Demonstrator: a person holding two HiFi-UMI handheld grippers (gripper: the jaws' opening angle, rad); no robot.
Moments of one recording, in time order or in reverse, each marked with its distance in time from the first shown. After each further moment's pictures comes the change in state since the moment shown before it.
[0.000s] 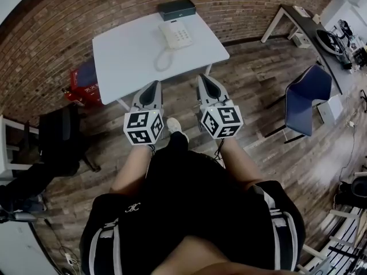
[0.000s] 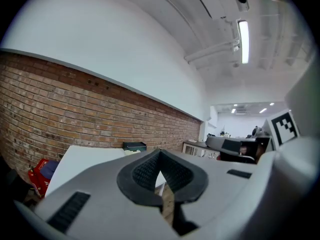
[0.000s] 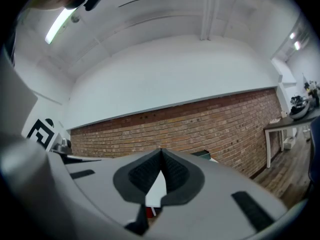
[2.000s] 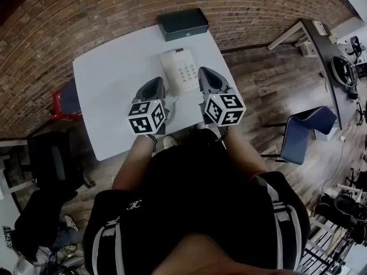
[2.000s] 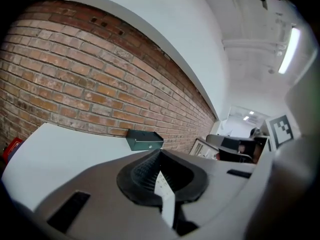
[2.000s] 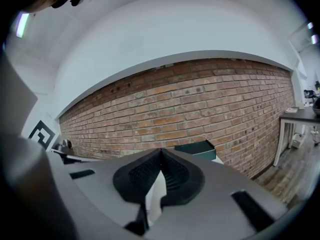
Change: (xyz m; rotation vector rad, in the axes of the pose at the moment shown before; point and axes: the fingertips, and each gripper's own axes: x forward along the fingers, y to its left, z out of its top) left arm 0.354 0.184 -0.006 -0.246 0.200 0.025; right arm 0.371 -0.174 -0.045 0.025 0.275 0.016
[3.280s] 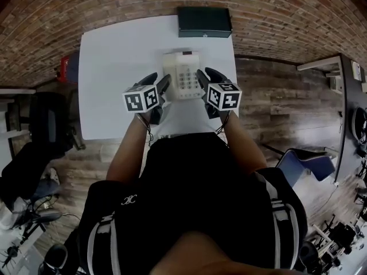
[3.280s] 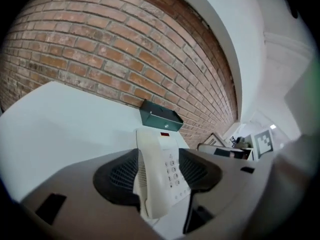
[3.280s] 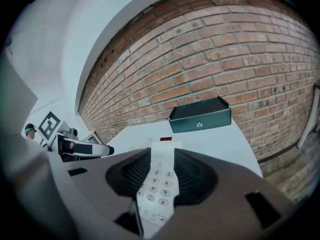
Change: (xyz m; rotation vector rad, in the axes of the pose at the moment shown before) left arm 0.114 0.041 -0.065 -0.255 0.216 0.162; right arm 0.121 -0.102 -0.108 0.079 0.417 0.291
